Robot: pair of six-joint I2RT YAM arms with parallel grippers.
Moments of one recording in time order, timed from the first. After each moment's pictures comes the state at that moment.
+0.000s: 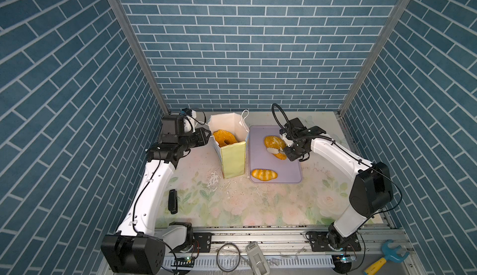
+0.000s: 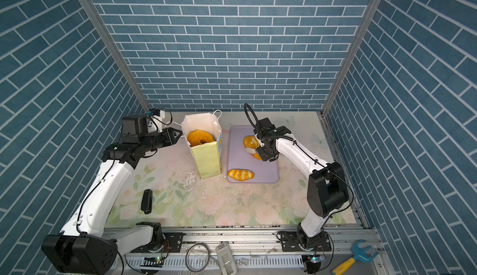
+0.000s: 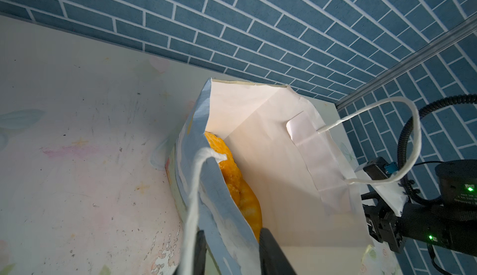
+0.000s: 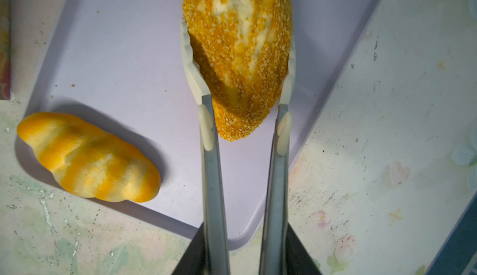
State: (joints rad) left arm -0.07 1.17 1.22 -0.64 0.37 -0.34; right arm 0.54 1.67 1.41 -0.98 0.11 -0.07
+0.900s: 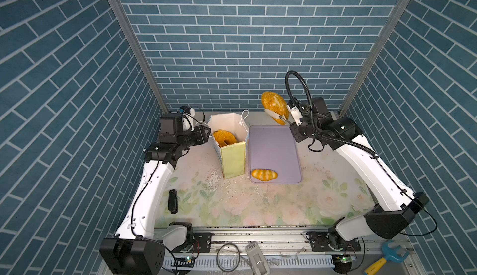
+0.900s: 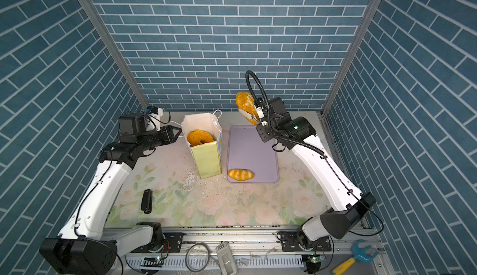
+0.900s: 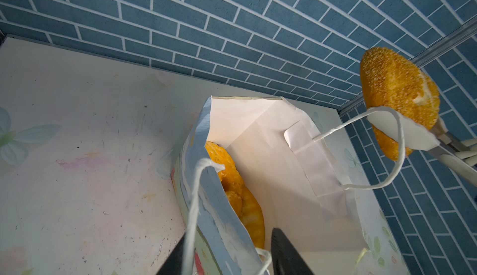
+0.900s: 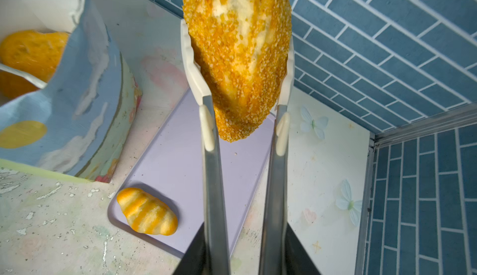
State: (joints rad) left arm -0.07 1.17 1.25 -0.64 0.34 -0.32; right arm 0.67 1.48 1.82 -1.07 0.28 -0.10
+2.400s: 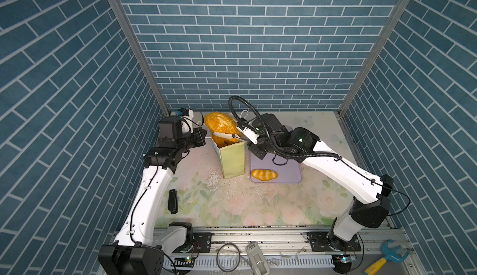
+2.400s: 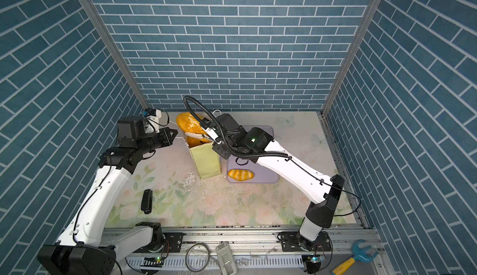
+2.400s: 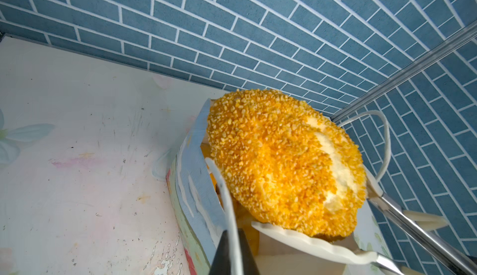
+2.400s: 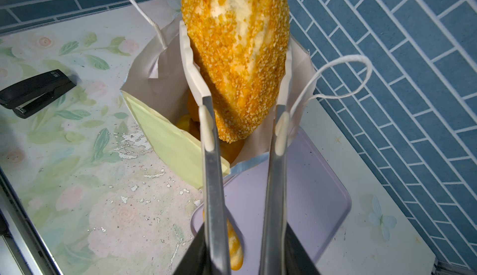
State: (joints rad) left arm -0.07 1.11 1.19 -0.59 0.34 -0.36; right arm 1.06 1.65 1.88 -0.97 0.27 -0.16
